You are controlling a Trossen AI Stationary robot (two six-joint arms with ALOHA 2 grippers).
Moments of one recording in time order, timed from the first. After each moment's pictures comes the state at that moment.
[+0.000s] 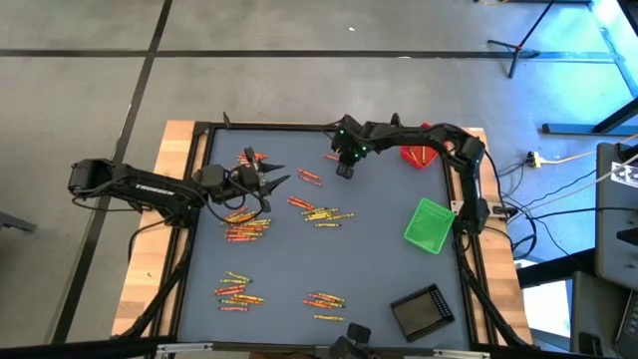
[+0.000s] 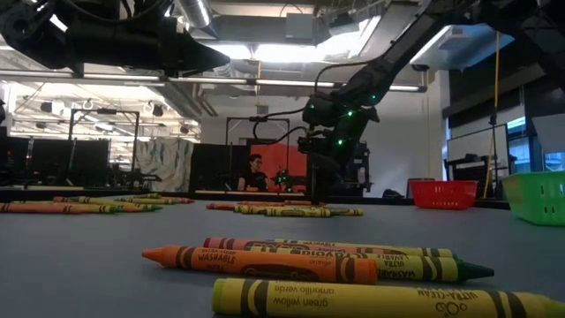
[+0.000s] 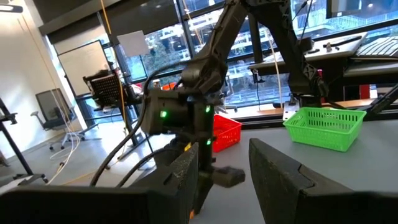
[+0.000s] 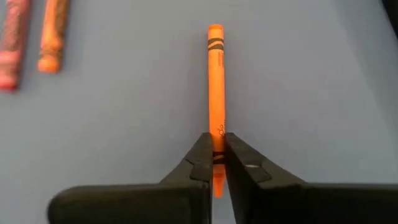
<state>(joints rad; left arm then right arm) 0.13 1.08 0.30 0.86 -0.25 0.25 -0.53 2.03 1.34 -0.42 -0.11 -0.23</state>
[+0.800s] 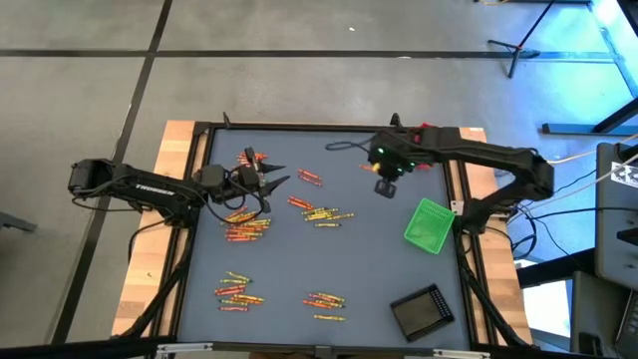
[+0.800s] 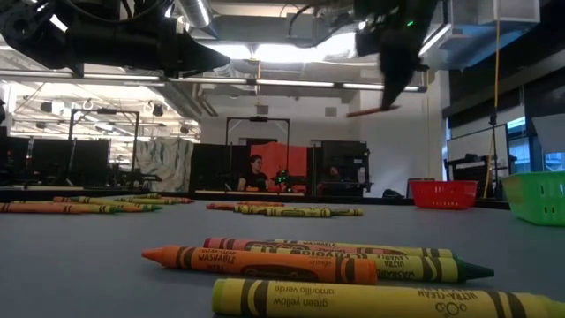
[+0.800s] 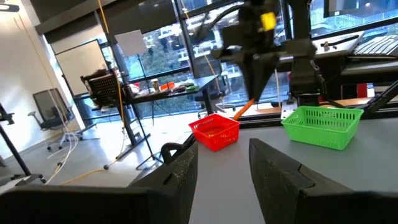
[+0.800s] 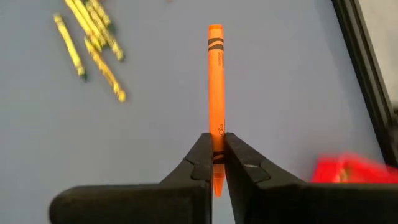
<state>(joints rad) 0.13 1.08 0.30 0.86 -0.24 0.25 -0.26 1.44 1.34 -1.13 0.10 0.06</state>
